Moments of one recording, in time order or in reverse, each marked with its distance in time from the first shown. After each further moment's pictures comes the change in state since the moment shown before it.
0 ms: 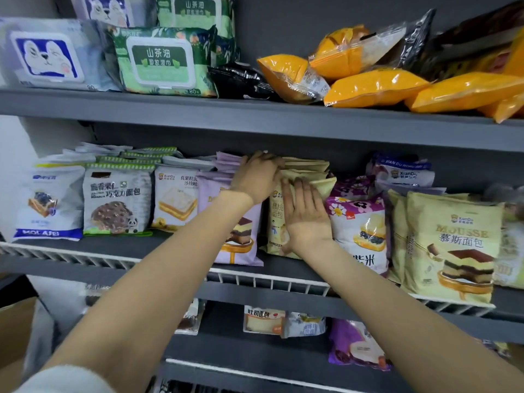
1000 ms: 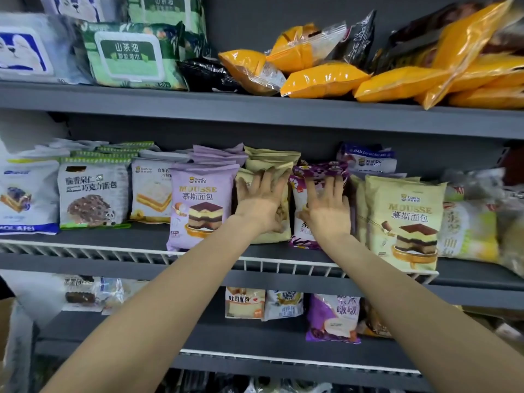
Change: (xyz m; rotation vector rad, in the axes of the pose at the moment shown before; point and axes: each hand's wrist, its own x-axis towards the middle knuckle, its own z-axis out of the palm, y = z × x) left_hand -0.050 0.076 0.031 0.086 -0.150 -0.035; right_hand -0.033 0.074 0.022 0.124 0.063 0.340
